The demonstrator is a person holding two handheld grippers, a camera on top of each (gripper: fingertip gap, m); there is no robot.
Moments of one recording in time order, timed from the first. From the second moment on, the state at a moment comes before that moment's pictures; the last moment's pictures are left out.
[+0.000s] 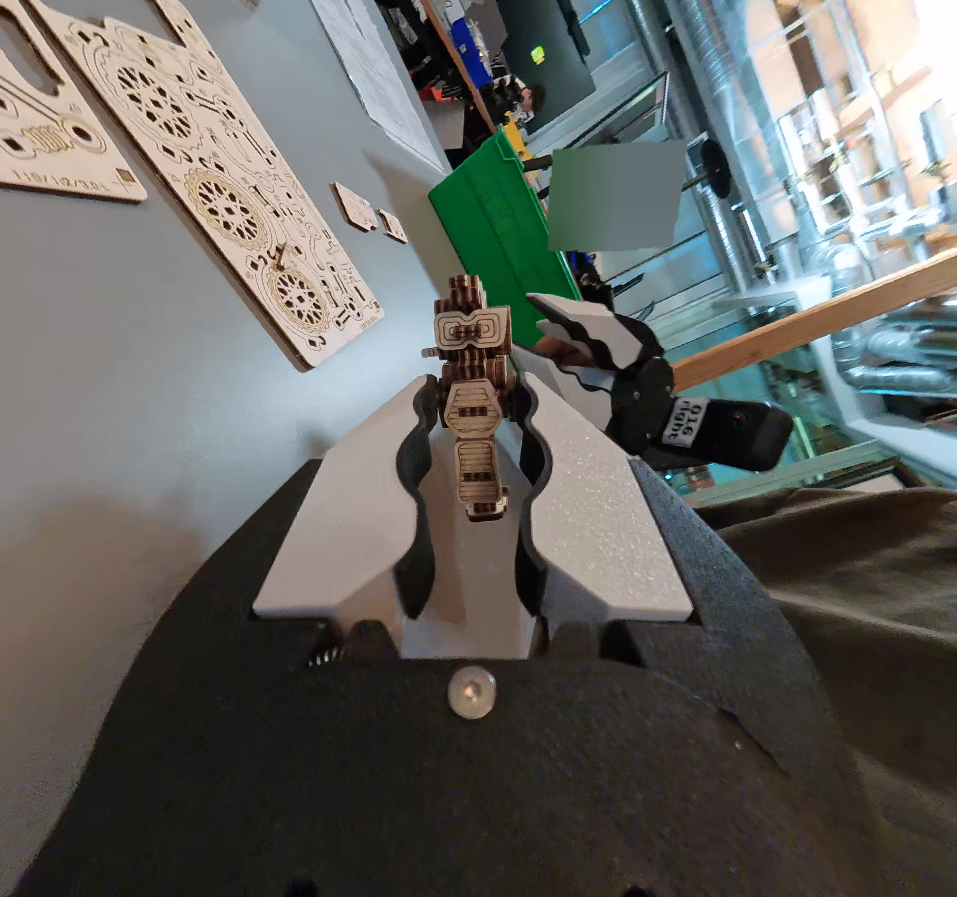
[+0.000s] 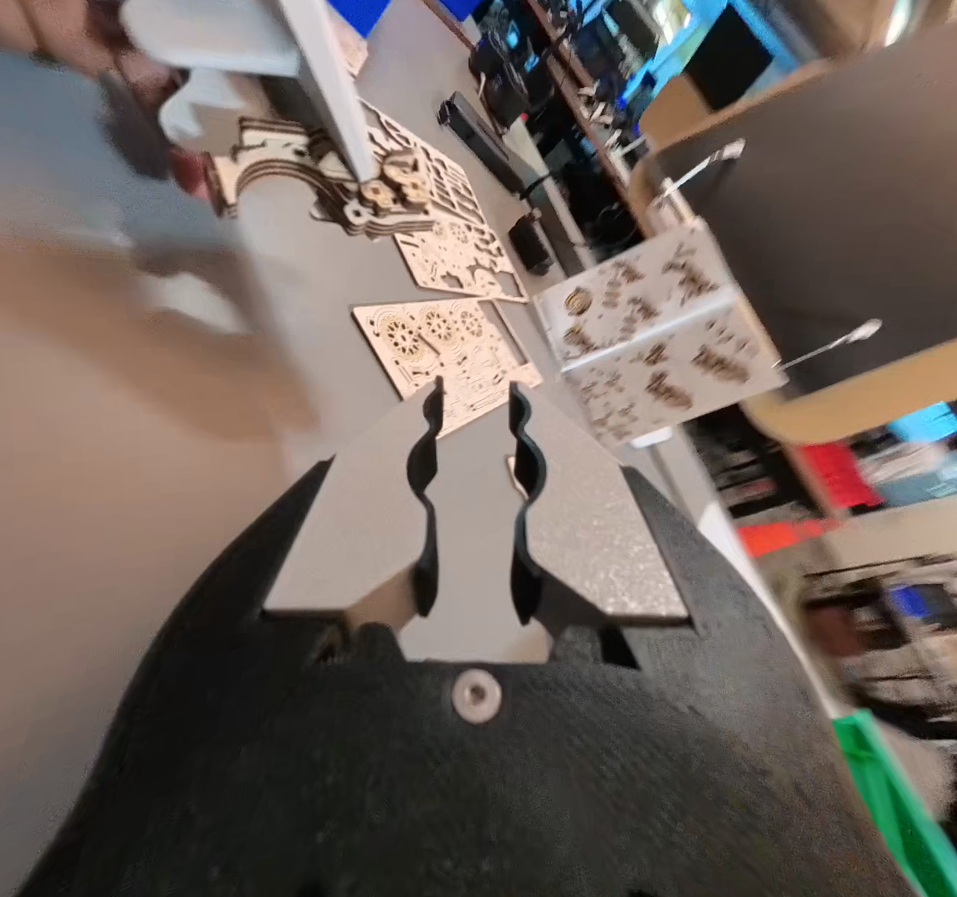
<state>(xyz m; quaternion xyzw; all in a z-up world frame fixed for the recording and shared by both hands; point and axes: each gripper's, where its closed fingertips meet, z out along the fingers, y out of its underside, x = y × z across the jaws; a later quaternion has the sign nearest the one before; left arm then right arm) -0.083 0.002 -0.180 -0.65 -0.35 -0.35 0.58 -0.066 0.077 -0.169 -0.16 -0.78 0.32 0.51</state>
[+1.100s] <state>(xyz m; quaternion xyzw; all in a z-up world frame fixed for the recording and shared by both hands) -0.112 -0.004 -0.199 -0.60 -0.43 -0.41 0.53 -0.150 0.042 -0.236 -0.18 -0.89 0.41 0.05</state>
